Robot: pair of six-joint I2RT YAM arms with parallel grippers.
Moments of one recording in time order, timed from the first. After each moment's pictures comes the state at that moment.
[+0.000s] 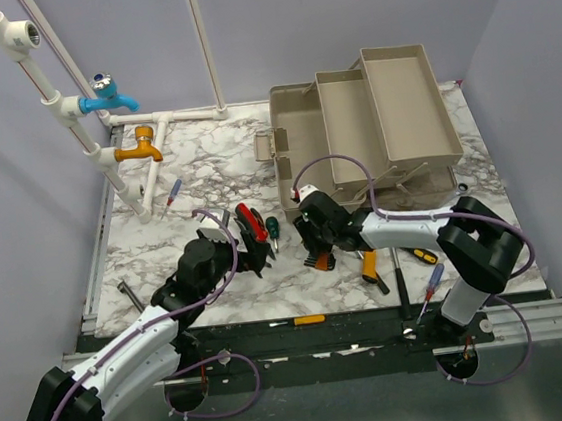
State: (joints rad) left arm -0.63 0.77 0.25 0.20 -0.04 -0.46; right arm 0.86 1.66 0.88 -0.12 0.17 0.26
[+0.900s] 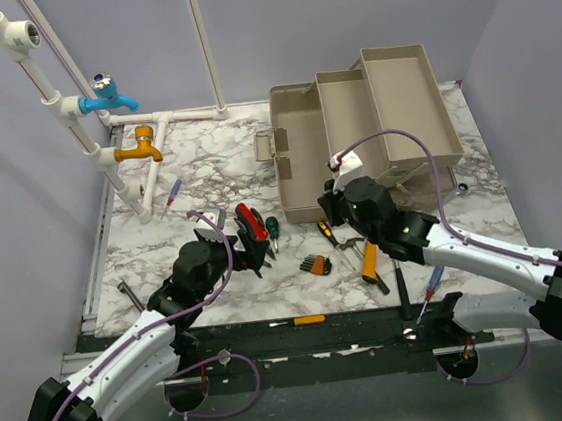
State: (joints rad) left arm -0.63 0.71 0.25 0.20 -0.04 -0.45; right arm 0.89 1.20 0.82 -0.04 0.37 0.24
